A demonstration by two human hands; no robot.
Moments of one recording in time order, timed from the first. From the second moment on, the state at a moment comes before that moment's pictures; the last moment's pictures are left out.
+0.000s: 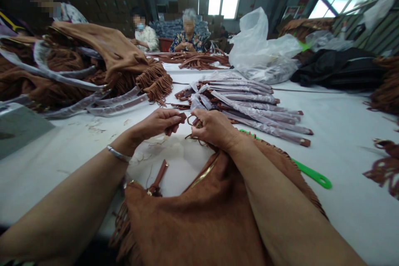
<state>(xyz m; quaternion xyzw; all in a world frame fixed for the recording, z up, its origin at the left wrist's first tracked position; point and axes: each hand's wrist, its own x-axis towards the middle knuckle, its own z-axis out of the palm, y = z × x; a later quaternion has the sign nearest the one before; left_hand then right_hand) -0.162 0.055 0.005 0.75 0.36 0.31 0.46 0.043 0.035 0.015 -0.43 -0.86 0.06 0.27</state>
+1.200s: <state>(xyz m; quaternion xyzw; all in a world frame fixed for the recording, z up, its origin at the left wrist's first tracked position) -0.182 0.063 0.018 0.73 0.34 0.21 0.56 0.031 0.031 0.006 -0.37 -0.87 0.14 0.28</state>
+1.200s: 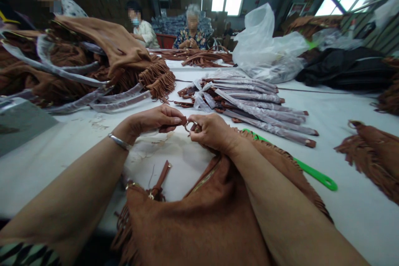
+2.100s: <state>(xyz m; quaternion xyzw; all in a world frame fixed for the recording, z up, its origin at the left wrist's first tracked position) -0.123 0.049 0.000 0.67 0.33 0.38 0.55 0.022 0.033 -0.006 -0.50 -0.72 0.03 0.48</state>
